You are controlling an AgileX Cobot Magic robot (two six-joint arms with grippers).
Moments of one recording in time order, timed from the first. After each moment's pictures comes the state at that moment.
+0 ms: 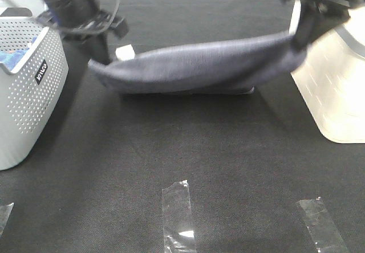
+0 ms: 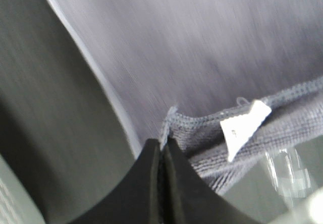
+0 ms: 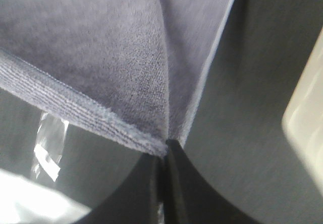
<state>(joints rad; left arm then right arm) -0.35 1.99 -1.74 -0.22 1.21 0.19 0.22 1.71 -1.52 0.20 1.21 -0.15</state>
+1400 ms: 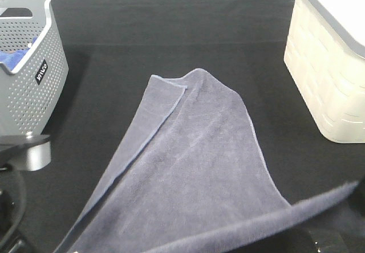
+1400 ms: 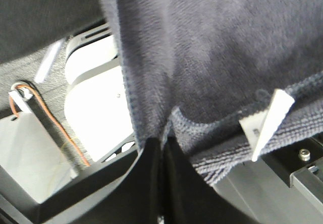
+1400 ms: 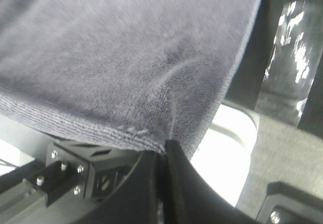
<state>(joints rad) -0.76 1.25 -0.67 -0.40 1.05 -0.31 0.22 1.01 -0.71 0.41 1.22 -0.12</state>
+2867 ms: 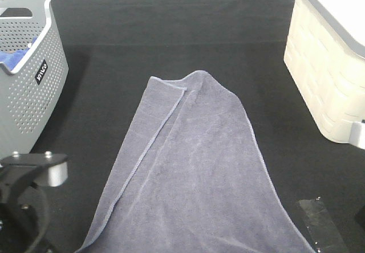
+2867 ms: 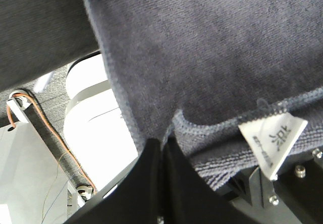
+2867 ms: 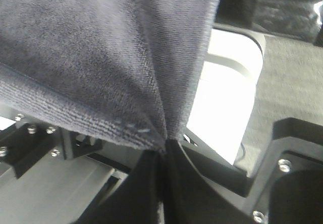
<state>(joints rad) -0.76 1.38 -0.59 -0.43 0.85 -0.24 0.22 1.11 -0.52 0.38 1.20 -0.09</state>
